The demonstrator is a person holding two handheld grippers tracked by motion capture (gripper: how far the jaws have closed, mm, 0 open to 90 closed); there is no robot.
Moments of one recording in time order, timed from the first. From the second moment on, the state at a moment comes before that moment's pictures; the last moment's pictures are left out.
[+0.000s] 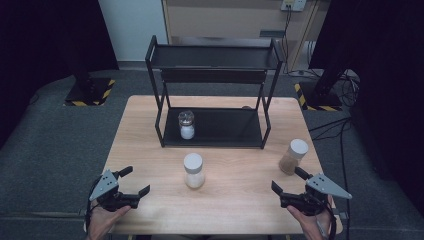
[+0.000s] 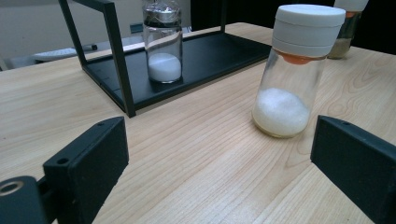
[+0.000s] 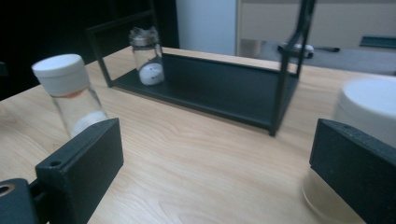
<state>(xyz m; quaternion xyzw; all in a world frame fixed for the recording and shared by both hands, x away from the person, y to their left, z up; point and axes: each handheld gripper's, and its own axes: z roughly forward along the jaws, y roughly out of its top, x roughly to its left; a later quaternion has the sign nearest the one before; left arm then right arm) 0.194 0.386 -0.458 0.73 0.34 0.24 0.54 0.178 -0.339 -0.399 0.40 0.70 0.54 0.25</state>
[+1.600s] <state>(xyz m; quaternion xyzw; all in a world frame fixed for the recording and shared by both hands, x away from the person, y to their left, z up) 0.196 0.384 -0.458 0.74 0.35 0.23 0.53 0.309 -0.179 -0.368 0.25 0.81 0.52 0.08</state>
